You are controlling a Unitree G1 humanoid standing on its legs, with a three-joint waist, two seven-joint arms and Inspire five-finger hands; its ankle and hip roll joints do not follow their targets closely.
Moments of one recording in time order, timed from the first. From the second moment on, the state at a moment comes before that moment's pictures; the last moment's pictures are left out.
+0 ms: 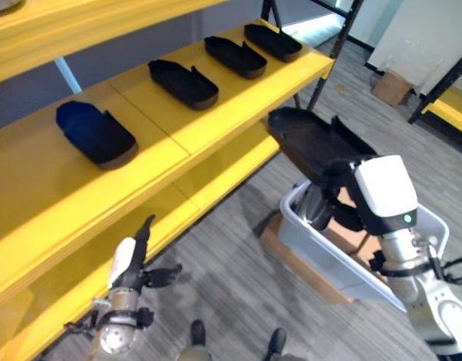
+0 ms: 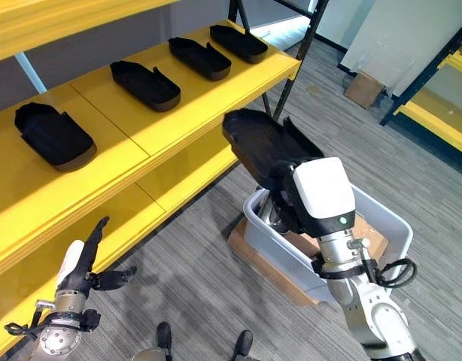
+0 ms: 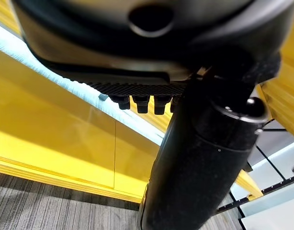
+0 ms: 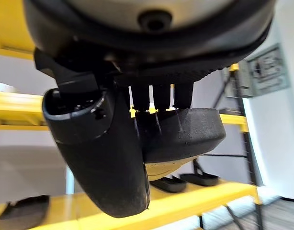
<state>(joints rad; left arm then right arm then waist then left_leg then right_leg) 0.31 0.51 -0.03 -0.06 0.24 -0.05 0.28 -0.01 -0.68 0.09 -0.36 -0.82 -0.10 -0.35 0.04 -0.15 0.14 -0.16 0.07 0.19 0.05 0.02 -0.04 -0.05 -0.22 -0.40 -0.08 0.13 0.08</state>
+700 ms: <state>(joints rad) 0.25 0.51 -0.06 0.00 0.24 -0.05 0.32 -0.14 -0.69 0.22 -0.34 -0.84 -0.13 -0.33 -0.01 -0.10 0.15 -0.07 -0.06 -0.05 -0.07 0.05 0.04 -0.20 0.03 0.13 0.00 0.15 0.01</state>
